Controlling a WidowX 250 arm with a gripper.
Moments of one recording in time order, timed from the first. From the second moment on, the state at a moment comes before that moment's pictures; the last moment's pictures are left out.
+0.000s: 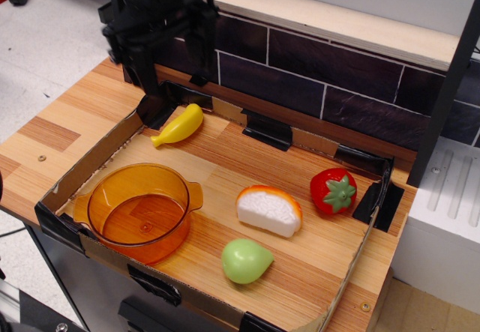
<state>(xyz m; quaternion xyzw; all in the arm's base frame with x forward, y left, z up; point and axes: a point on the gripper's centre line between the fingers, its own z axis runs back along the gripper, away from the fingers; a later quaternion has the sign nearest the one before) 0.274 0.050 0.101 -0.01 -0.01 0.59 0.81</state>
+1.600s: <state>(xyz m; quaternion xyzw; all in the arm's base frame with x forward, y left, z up) 0.253 -0.057 0.025 -0.04 0.01 0.77 0.64</state>
